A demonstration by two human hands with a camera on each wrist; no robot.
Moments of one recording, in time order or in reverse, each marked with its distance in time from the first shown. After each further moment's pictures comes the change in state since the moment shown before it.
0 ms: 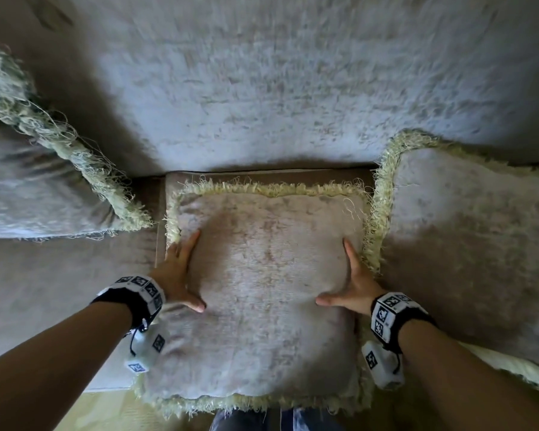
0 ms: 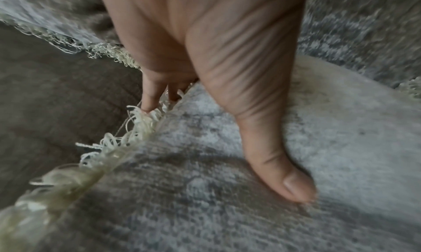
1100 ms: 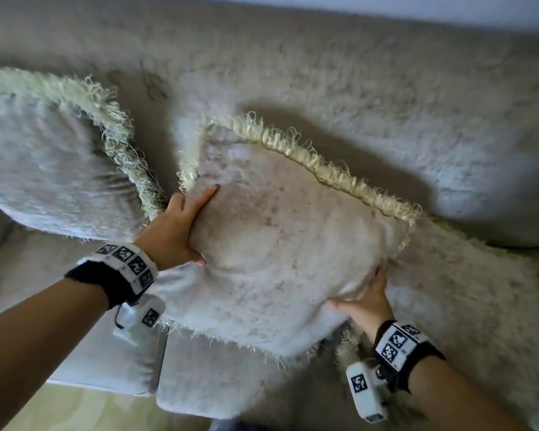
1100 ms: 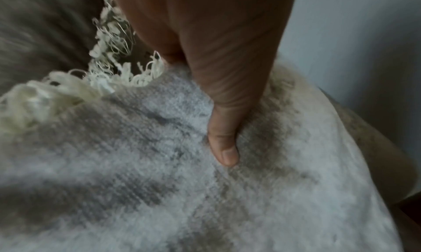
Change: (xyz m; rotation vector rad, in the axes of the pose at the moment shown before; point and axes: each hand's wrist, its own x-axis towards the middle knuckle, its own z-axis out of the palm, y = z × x) left_hand -0.093 0.068 -0.135 -0.050 0.546 0.266; right_hand -0.061 -0.078 -0.046 0.208 0.379 0.050
